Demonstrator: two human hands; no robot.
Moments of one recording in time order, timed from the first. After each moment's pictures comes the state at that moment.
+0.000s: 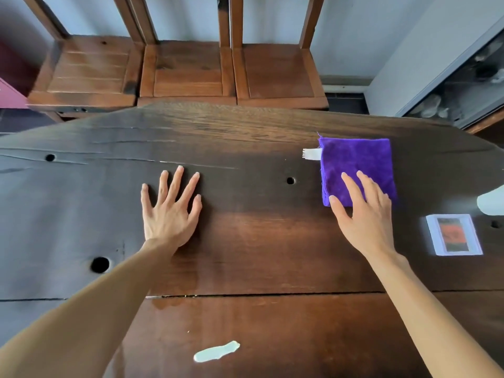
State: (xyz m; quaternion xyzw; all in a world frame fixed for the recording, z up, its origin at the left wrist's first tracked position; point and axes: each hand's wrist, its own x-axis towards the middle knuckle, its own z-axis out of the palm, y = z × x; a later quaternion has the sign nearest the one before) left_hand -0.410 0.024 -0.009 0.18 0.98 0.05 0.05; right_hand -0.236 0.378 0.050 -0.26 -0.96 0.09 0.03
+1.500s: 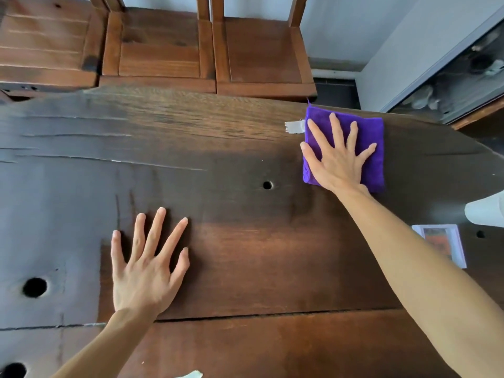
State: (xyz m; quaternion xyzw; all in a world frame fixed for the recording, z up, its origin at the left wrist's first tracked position) left_hand -0.323 0.036 -0.012 0.21 0.98 0.02 0.05; right_hand -0.365 0.461 0.010 -0.25 -0.96 0.04 -0.08
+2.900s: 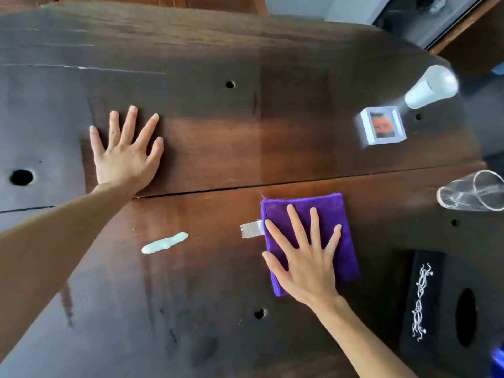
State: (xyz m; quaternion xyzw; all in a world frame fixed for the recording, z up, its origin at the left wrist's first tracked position) left_hand -0.312 0.034 -0.006 0.21 0.97 0.06 0.08; right_hand 0.030 0.236 0.015 -0.19 -0.97 0.03 -0.17
